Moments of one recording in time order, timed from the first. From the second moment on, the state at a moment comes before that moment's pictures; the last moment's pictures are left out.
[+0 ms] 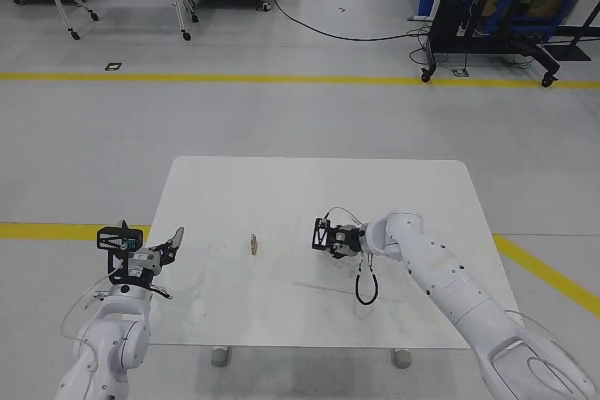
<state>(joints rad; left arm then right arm) 1.73 -1.15 -1.60 -1.80 1.33 0.00 0.00 -0.90 -1.25 0.87 -1.07 -1.52 -0.86 0.23</state>
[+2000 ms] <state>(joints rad) 1.73 -1.15 -1.60 -1.80 1.33 0.00 0.00 -0.81 -1.25 0.67 -0.65 -1.68 -0.78 -1.04</state>
